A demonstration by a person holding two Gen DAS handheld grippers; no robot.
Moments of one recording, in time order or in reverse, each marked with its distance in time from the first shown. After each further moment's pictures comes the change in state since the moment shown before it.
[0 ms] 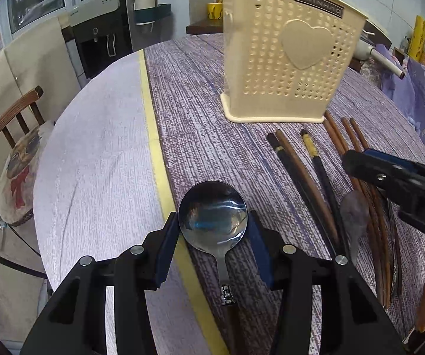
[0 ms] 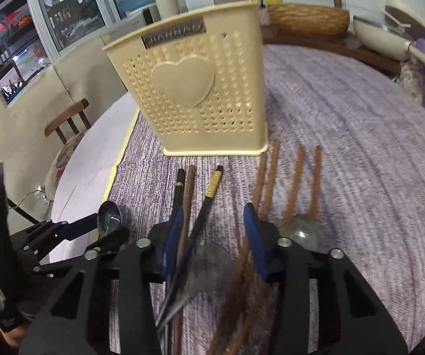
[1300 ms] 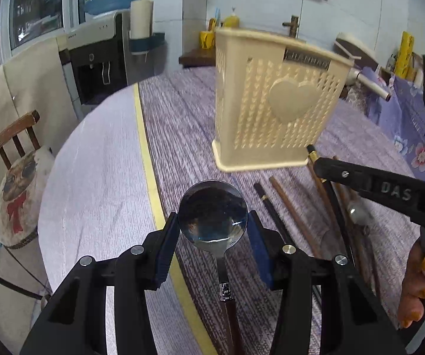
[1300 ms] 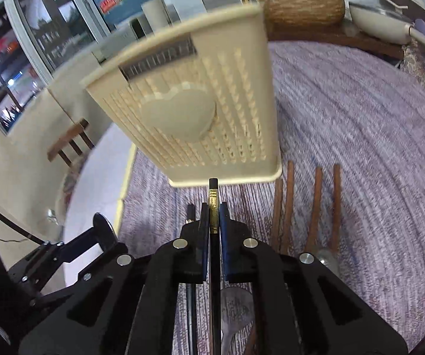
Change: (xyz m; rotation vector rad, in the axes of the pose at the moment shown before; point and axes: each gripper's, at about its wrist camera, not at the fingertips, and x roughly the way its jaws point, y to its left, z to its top) left arm -0.029 0.003 0.024 0.007 -0.164 -0.058; right arm -0.016 -0.008 0.023 0.087 -0.089 0.078
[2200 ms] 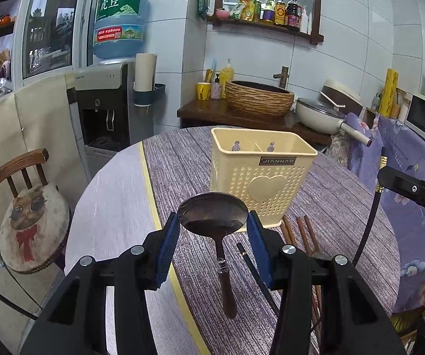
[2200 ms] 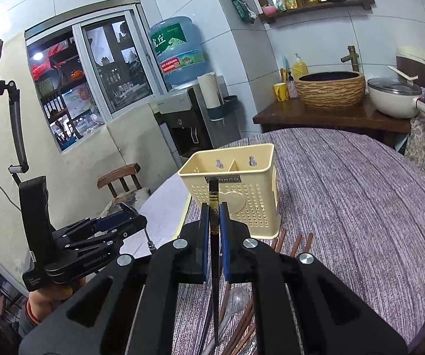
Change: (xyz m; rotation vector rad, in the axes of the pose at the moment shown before) left arm -0.069 0.004 0.035 -0.015 -0.203 -0.040; right arm -0.135 0.009 0.018 -0.150 -0.250 0.151
